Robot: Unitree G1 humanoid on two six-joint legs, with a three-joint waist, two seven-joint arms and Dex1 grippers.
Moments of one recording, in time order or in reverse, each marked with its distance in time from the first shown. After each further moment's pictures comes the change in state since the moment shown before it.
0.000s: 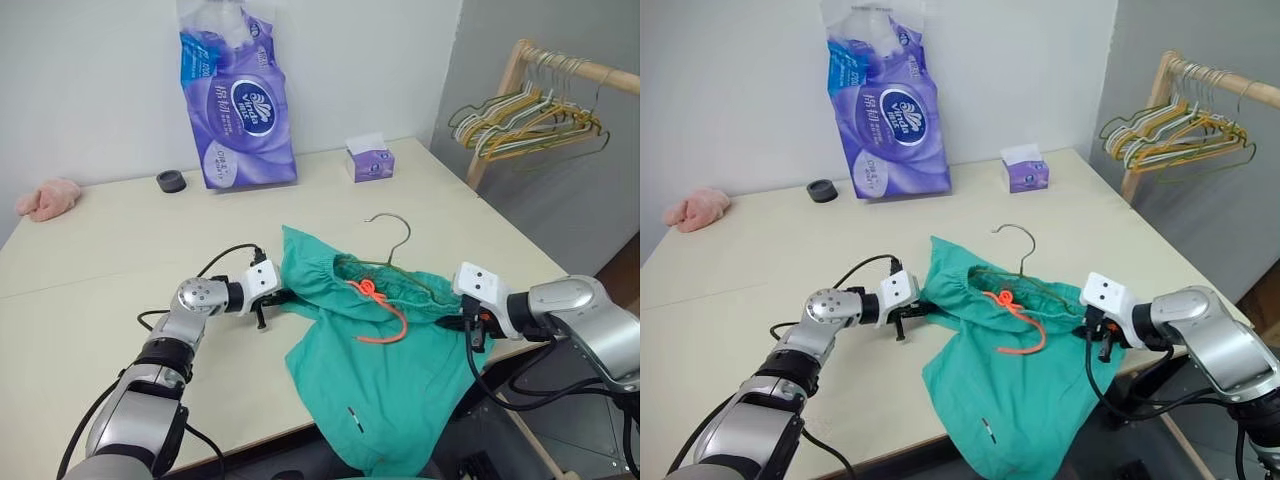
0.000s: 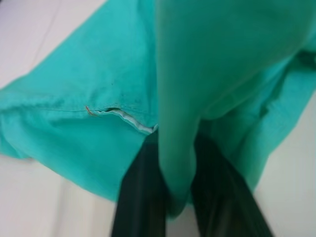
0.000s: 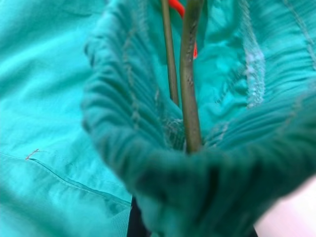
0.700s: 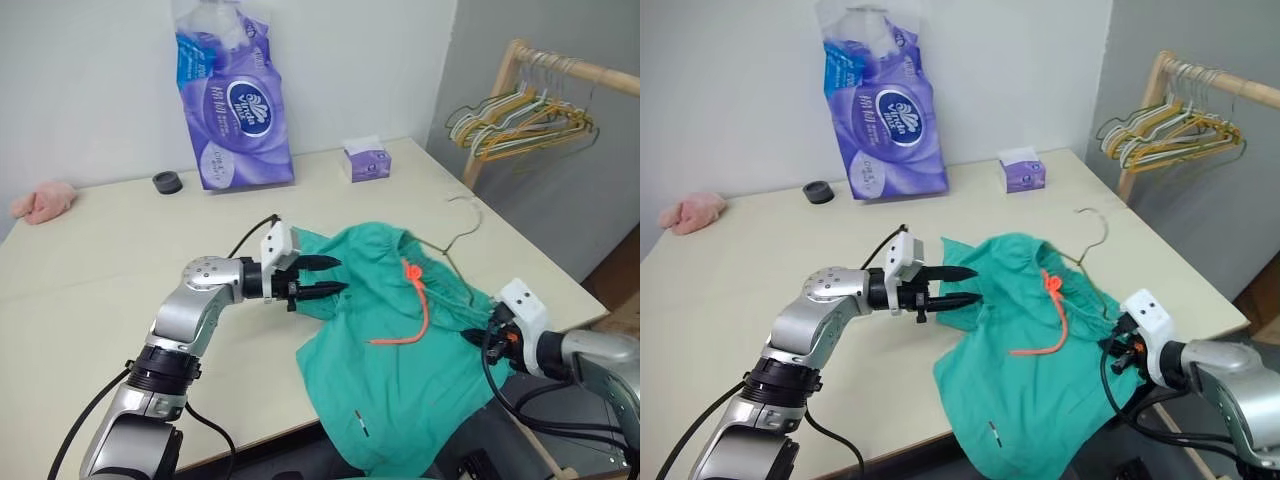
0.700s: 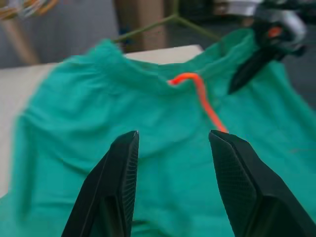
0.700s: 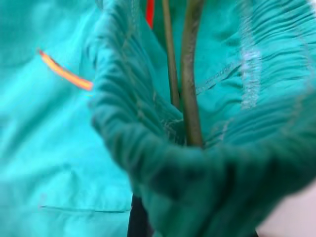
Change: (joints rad) left arm 0.072 -0.030 -0.027 -0.822 -0.449 0.701 -0.175; right arm 0.377 0.261 -0.492 -0.267 0.144 0.443 -0.359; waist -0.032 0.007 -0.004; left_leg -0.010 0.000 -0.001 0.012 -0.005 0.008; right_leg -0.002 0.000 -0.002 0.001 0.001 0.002
